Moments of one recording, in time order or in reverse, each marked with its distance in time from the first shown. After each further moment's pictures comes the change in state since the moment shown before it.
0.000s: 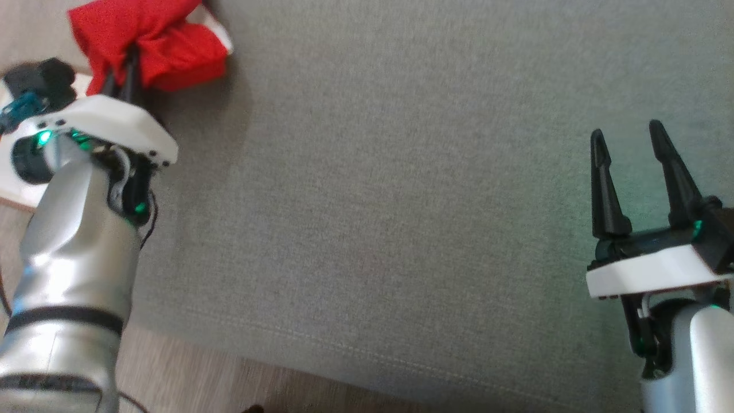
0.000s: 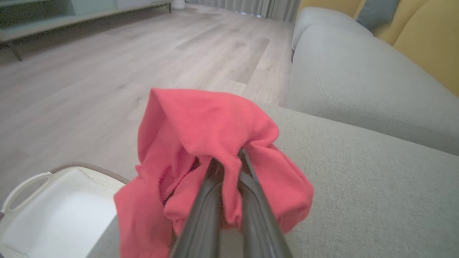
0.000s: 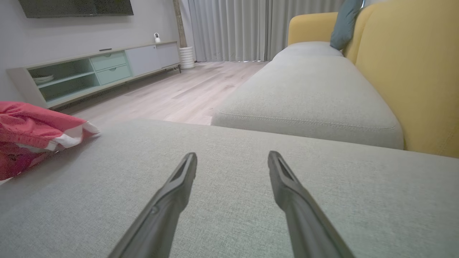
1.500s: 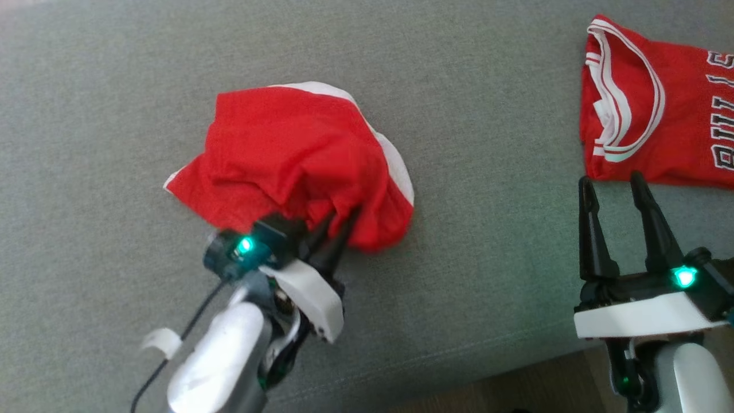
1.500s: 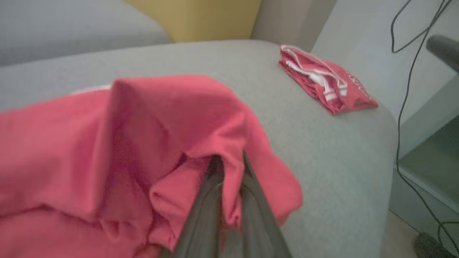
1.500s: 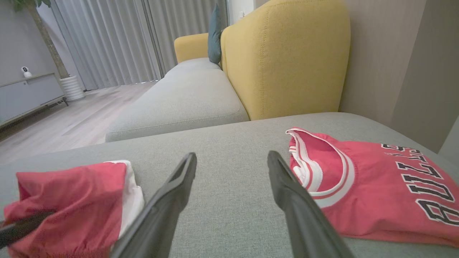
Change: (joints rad) left arm 0.523 -0.079 -0.324 -0.724 0.205 -0.003 0.170; right arm 0.111 0.003 0.041 0.060 0.152 0.000 -0.134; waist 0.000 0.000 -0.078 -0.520
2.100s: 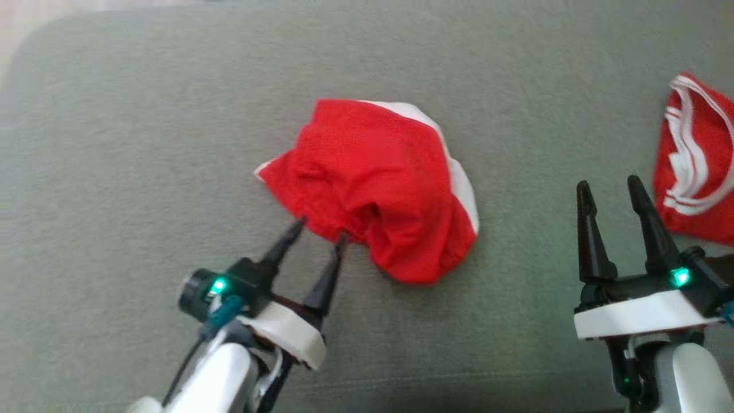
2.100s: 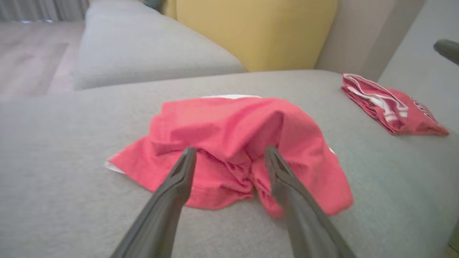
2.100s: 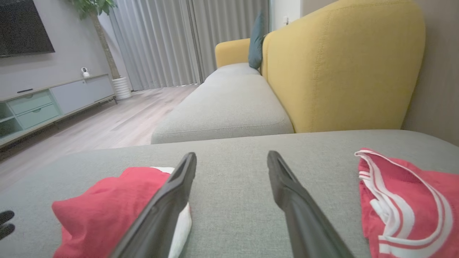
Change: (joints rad) left arm 0.131 0.042 -0.007 -0.018 0.016 0.079 -0.134; right arm -0.005 0.000 -0.009 0.026 -0.028 0.000 0.018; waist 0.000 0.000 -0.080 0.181
